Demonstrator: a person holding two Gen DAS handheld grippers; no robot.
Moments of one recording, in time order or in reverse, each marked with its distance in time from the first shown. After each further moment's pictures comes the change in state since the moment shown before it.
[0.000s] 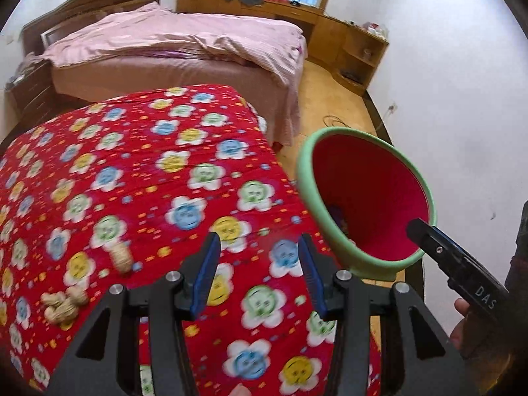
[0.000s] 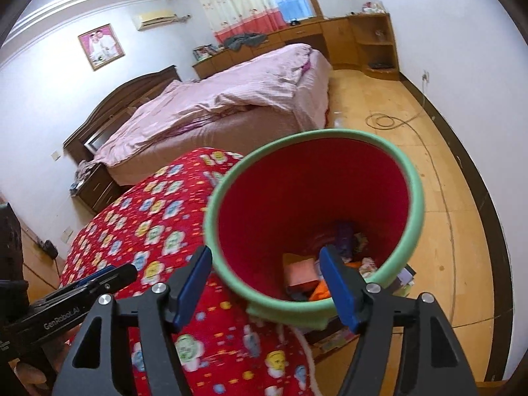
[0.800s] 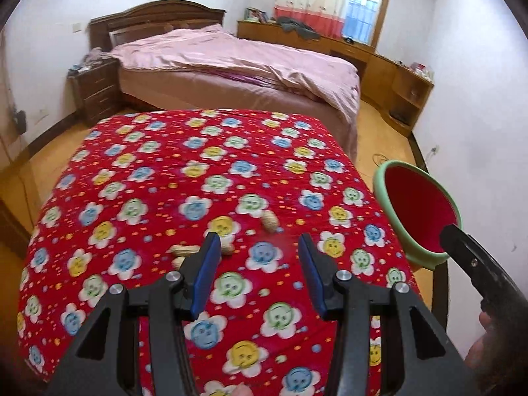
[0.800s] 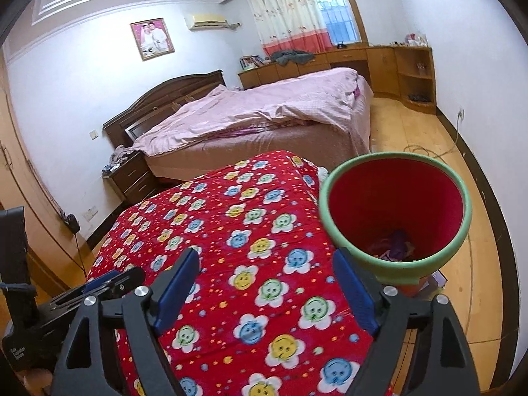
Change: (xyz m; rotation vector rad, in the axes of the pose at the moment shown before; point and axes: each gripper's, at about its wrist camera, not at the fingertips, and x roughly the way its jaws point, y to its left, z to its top) left arm -0.097 0.103 -0.036 -0.135 -0.151 0.193; right arm -0.054 0.125 -0.048 -0.151 -0.082 0.097
